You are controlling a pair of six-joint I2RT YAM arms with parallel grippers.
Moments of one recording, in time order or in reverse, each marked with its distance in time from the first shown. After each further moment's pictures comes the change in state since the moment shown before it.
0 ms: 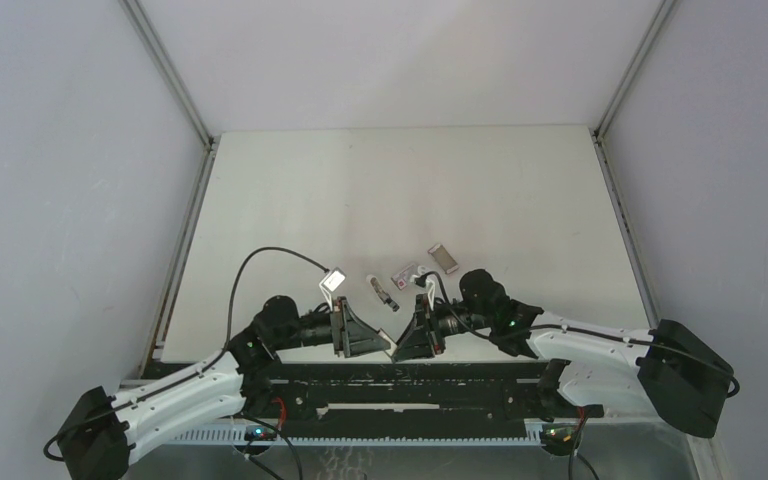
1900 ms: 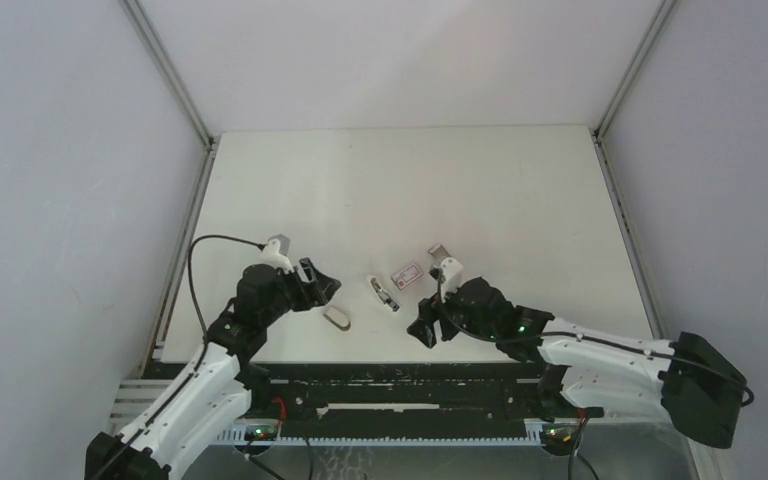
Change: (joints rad) left arm 0.476 -0.027 0.142 -0.565 -0.427 0.322; right arm 0.013 -0.150 -0.027 -0.345 0.644 -0.108
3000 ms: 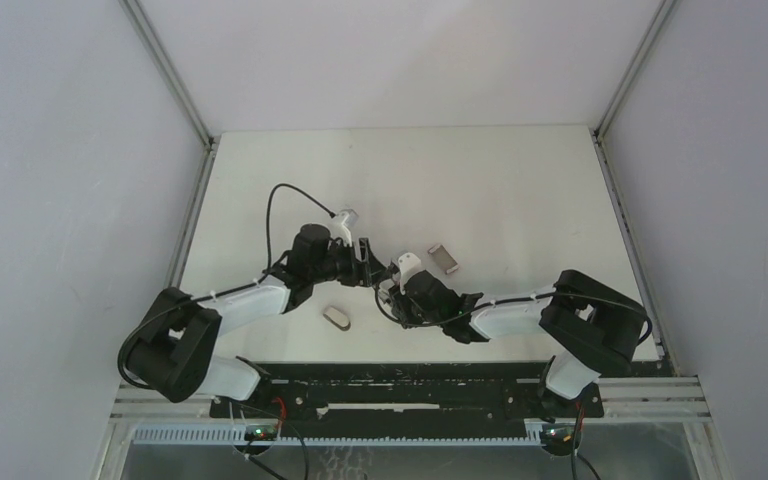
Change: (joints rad) left arm -0.146 0.749 0.266 0.452 0.298 0.080; right arm 0.062 0.629 0.225 0.244 0.233 -0.081
